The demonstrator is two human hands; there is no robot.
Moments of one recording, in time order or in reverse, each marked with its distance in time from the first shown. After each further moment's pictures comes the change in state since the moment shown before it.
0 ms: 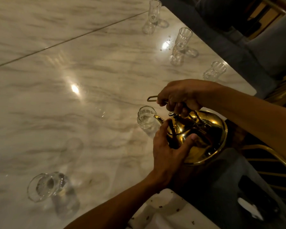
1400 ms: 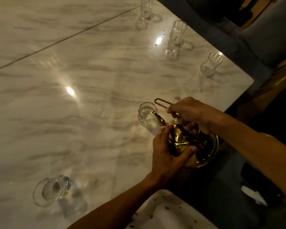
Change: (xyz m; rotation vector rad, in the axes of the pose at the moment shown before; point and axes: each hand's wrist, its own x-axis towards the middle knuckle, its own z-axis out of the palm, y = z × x) left_hand -0.008 -0.049 -0.017 0.244 -0.126 0.150; right_hand -0.006 0.056 0.034 0.277 0.220 -0.027
